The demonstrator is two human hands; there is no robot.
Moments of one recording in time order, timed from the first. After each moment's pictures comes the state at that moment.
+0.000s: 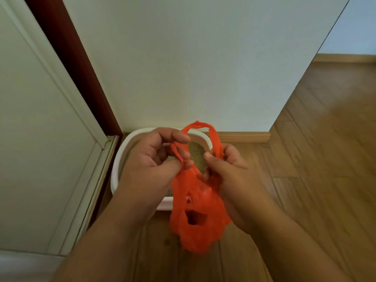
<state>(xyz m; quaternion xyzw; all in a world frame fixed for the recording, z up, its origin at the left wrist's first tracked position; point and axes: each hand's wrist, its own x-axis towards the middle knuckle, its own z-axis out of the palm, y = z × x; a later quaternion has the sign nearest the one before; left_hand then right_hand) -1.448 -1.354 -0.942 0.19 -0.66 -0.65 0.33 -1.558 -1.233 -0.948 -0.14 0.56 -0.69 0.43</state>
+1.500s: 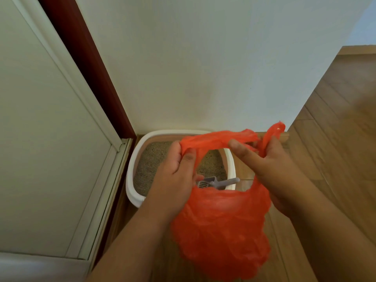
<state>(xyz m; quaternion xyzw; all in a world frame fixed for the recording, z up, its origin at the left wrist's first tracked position) -1.458 -1.364 -0.966 0.28 -0.72 -0.59 0.24 -1.610 -1.236 -0.960 -0.23 0.69 -0.62 0.29</state>
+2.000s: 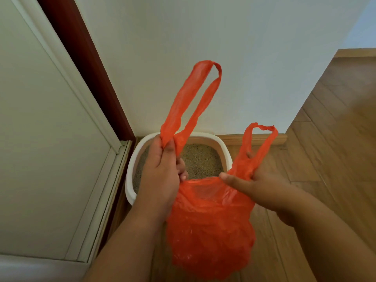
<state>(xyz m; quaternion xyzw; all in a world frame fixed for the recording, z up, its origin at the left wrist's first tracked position) -1.459 -1.369 -0.956 0.31 -0.57 -0.69 0.32 -1.608 -1.225 -0.976 -0.22 0.80 -0.38 0.41</state>
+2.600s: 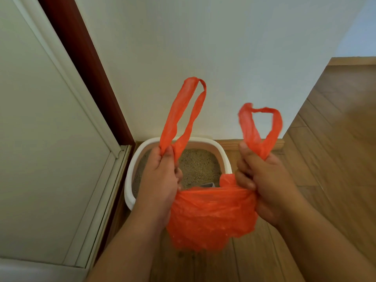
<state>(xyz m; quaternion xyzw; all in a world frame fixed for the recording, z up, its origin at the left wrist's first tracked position) -1.456 -1.369 -0.952 0.36 -0.56 -0.69 0.30 -1.587 -1.239 -0.950 -0.11 0.53 -0.76 0.36</state>
